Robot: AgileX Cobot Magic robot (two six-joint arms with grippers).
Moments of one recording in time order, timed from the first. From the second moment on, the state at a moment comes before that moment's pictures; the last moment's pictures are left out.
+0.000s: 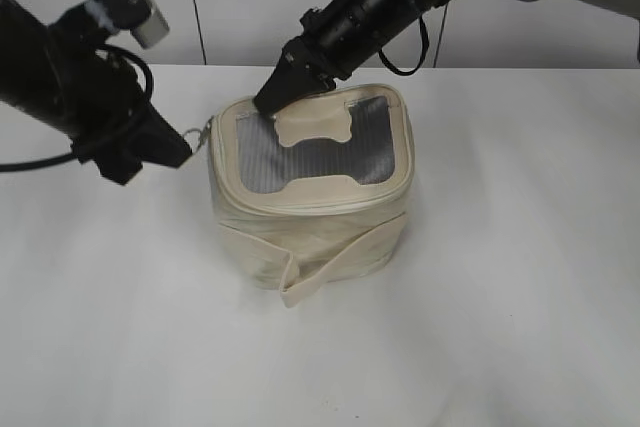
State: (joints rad) left arm -0.29 1.63 -1.06 -0.68 0.74 1.33; right arm 0.42 2.40 -2.09 0.89 1.15 -0.81
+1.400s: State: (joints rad) left arm -0.81 1.55 -0.88 -0.93 0.45 1.16; right arm 0.41 2.40 -2.11 0.88 1.13 -0.65
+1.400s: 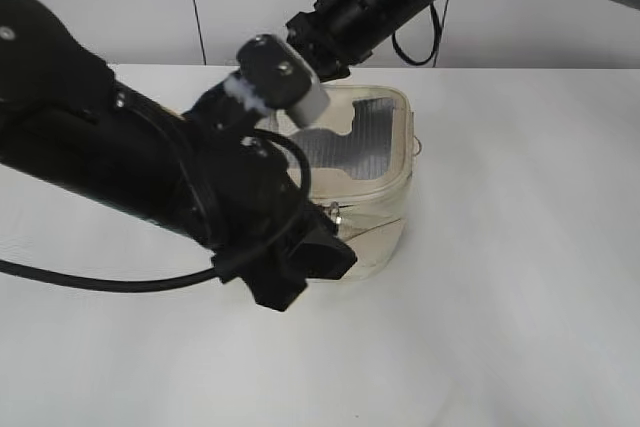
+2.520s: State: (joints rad) left arm -0.38 2.14 -1.91 -0.98 1.16 1.07; right arm 0.06 1.71 -0.90 1.46 0.70 -1.48
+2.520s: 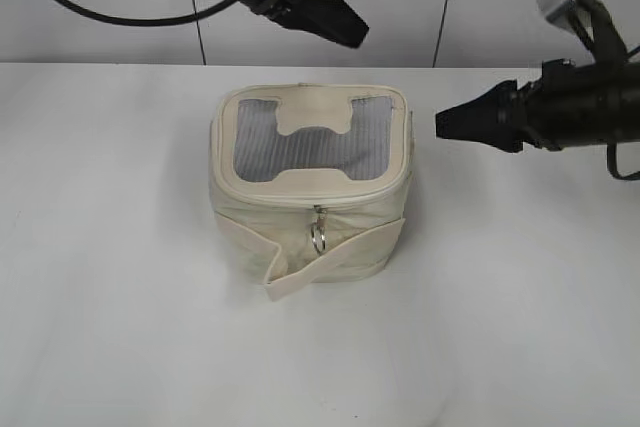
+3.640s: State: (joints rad) left arm -0.47 2.31 -2.04 -0.76 1.13 1.02; right arm 0.07 1.82 -0.82 1.67 0.68 -1.89
